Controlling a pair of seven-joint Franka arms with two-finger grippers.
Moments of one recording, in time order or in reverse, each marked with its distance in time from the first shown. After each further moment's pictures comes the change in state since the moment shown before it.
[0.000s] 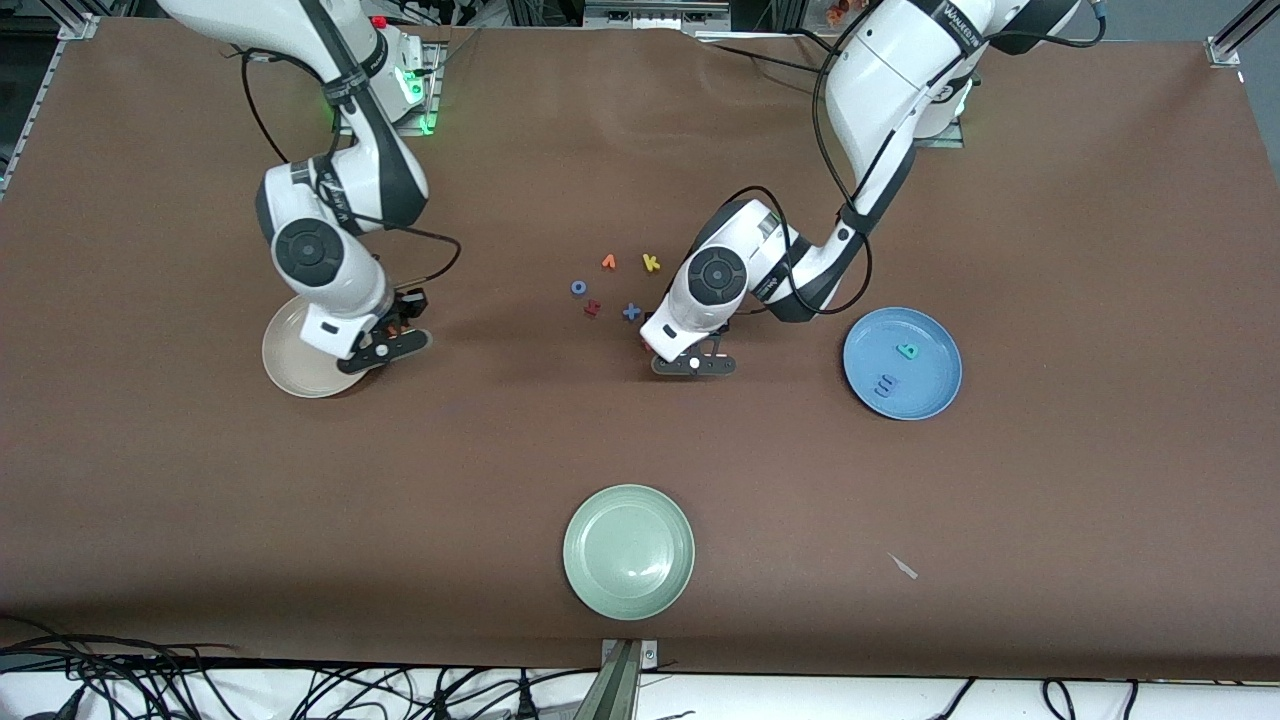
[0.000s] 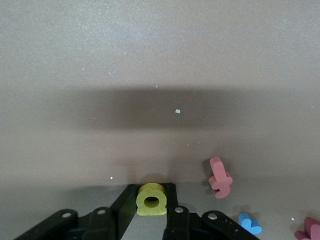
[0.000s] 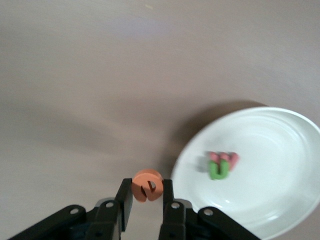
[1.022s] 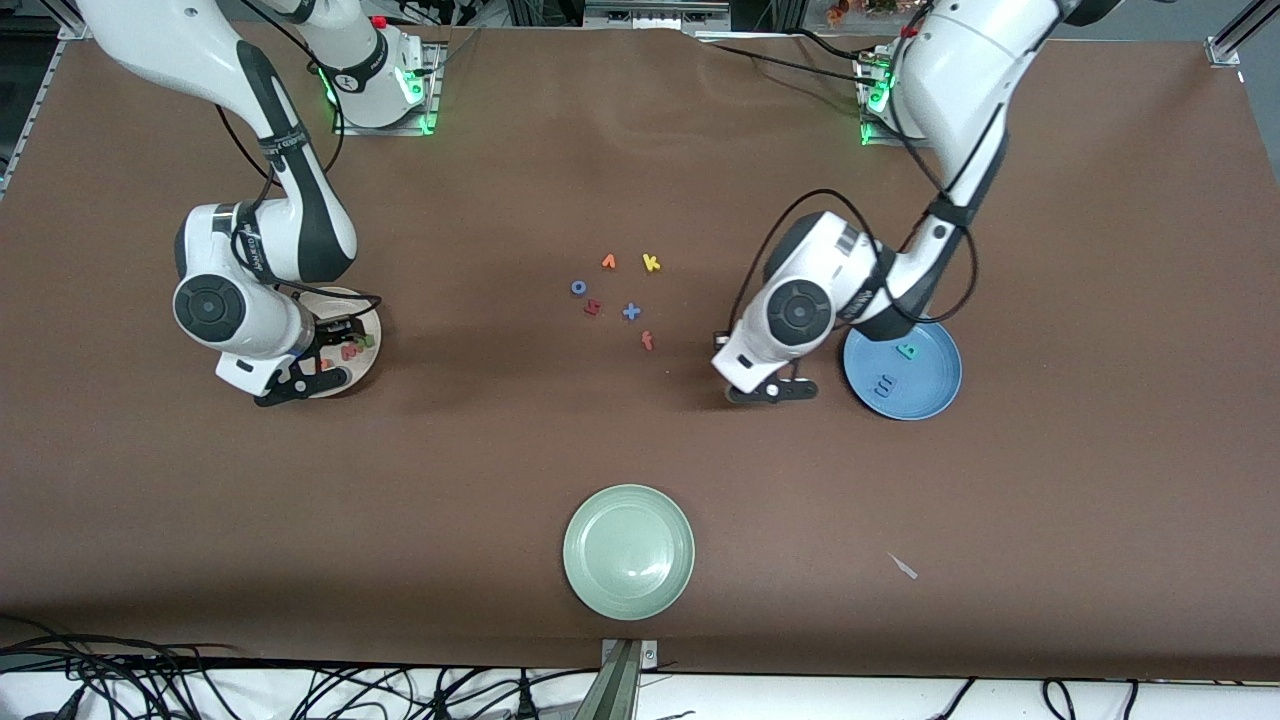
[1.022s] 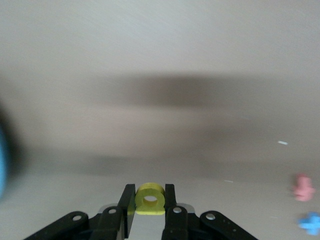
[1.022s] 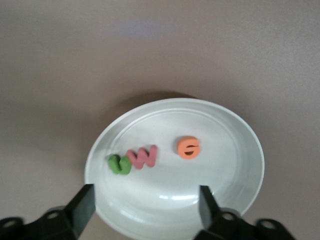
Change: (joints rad) left arm 0.183 -0.133 0.017 0.012 0.065 -0.297 0.109; right arm -0.138 0.096 -0.013 0.148 0.006 -0.126 -0.114
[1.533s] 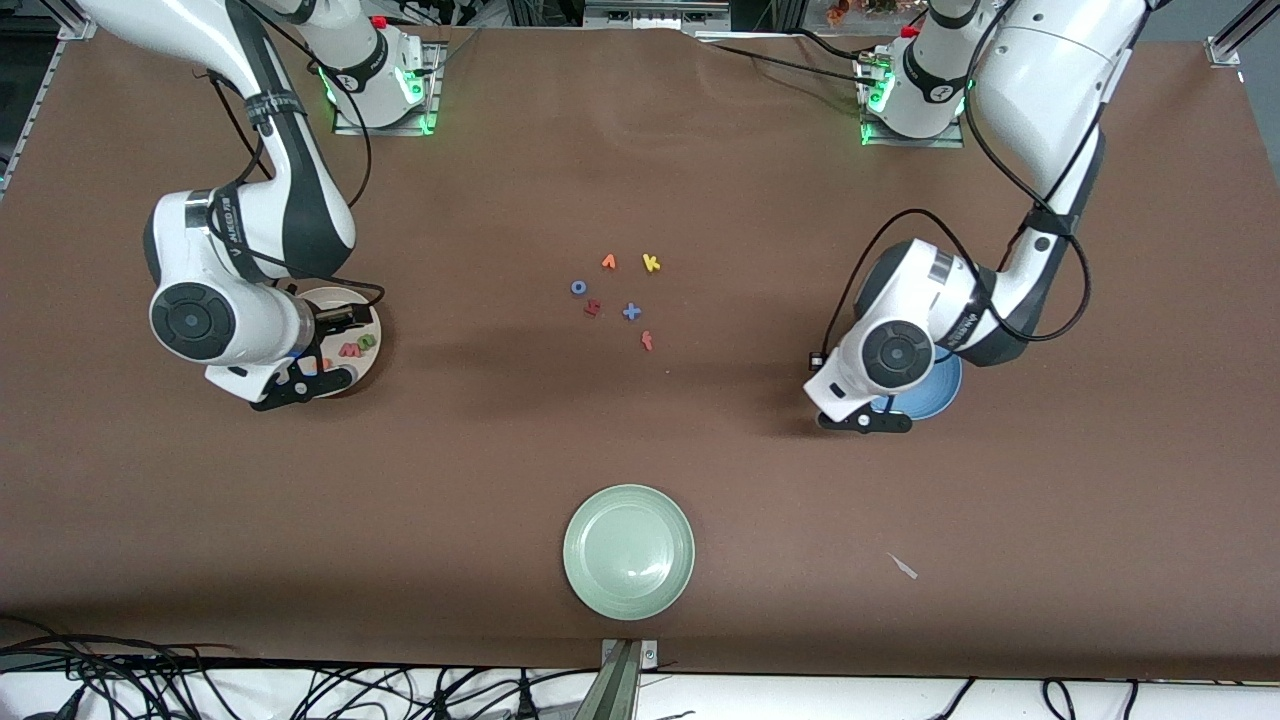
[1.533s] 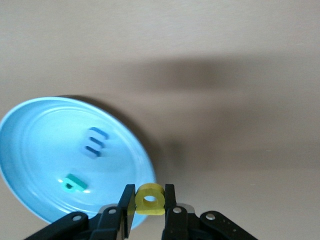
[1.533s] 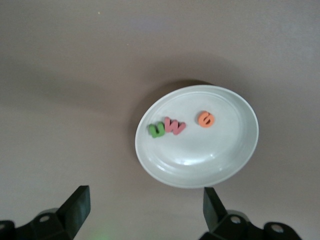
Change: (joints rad) left arm 0.163 -0.017 0.006 -0.015 0.125 -0.105 0.188; right arm 0.026 -0.010 0.043 0.265 0.019 -0.379 0.059
